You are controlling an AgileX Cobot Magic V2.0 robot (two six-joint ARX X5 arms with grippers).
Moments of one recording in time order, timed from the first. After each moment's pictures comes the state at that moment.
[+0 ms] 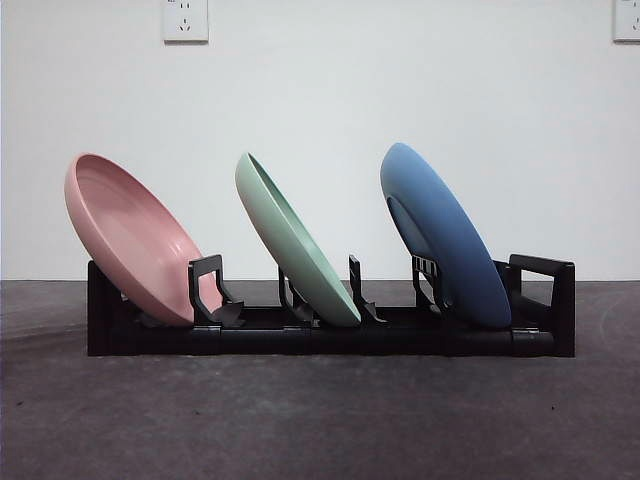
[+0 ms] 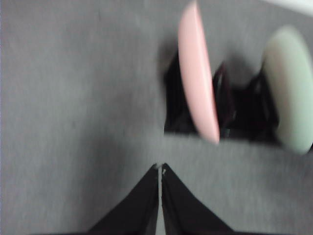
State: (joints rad) left arm -0.07 0.63 0.83 -0.88 0.15 -0.26; right arm 0.03 0.56 0.76 -0.71 -0.29 0.24
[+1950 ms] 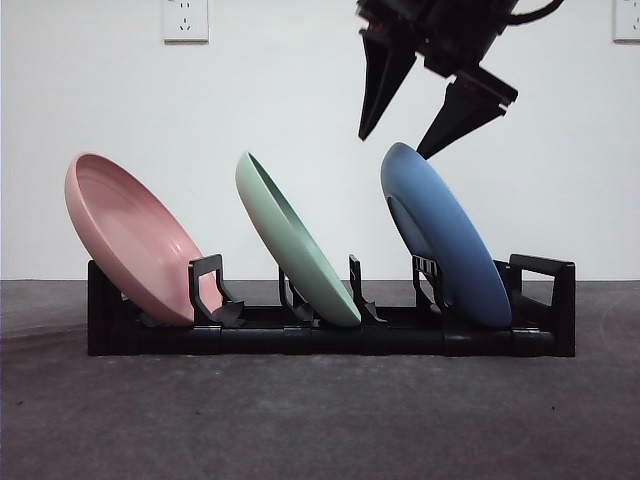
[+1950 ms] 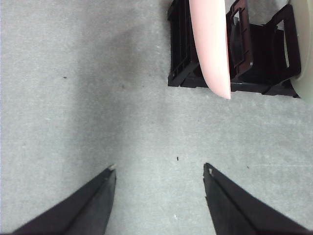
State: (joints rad) left arm -0.07 0.81 0.91 -1.00 0.19 -0.20; right arm 0.45 1.67 1.54 -0.80 -0.28 0.15
